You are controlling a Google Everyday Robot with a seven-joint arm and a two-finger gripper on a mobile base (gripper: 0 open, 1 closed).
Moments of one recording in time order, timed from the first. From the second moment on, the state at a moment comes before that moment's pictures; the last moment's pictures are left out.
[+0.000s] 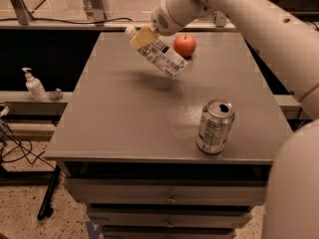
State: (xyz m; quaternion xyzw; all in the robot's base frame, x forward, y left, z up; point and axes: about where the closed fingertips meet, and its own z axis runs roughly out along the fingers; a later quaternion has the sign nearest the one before) arm 0.727 0.038 0.935 -0.44 0.80 0.18 0.38
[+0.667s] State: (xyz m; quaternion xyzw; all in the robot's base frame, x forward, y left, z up) arm 0.715 -0.024 0.968 -0.37 0.73 0.27 0.51
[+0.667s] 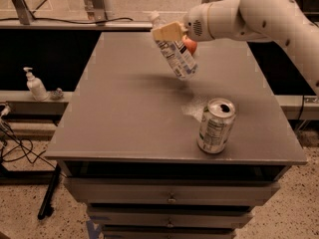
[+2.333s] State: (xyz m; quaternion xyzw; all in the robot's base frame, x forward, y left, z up) arm 0.687 -0.090 0.979 -0.27 0.57 0.34 0.70
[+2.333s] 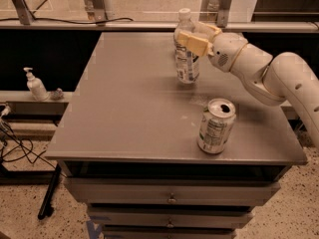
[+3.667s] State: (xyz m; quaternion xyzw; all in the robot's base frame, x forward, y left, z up) arm 0.681 -0.111 0.955 -0.22 0.60 0.35 0.68
